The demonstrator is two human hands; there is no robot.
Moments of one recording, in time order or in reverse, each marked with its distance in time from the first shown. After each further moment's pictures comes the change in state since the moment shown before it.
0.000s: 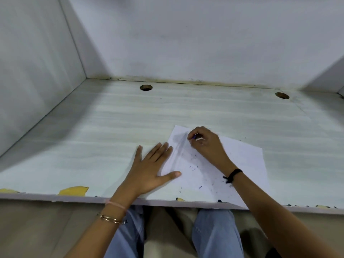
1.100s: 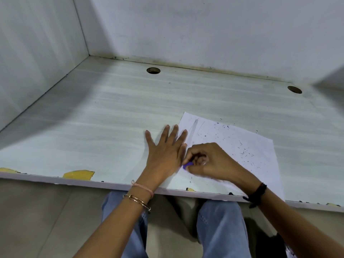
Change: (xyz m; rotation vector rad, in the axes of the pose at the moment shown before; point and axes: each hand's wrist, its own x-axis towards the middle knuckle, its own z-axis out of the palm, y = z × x) left_hand 0.025 0.022 0.013 0.122 0.103 -0.095; right_hand -0.049 -0.049 0.012 -0.180 -0.512 0.118
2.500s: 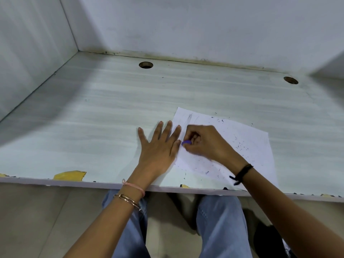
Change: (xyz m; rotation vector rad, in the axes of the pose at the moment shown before) left_hand 0.000 -0.003 0.000 0.023 -0.022 0.006; right_hand 0.025 0.016 -0.013 -0.047 0.188 0.004
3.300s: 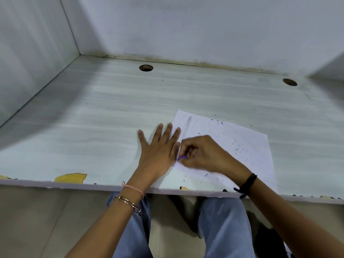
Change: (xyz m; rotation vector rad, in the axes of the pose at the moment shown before) left_hand 0.000 0.001 -0.002 -0.021 -0.003 -0.003; right_hand -0.014 -0.008 0.001 0.001 -0.154 -0.042
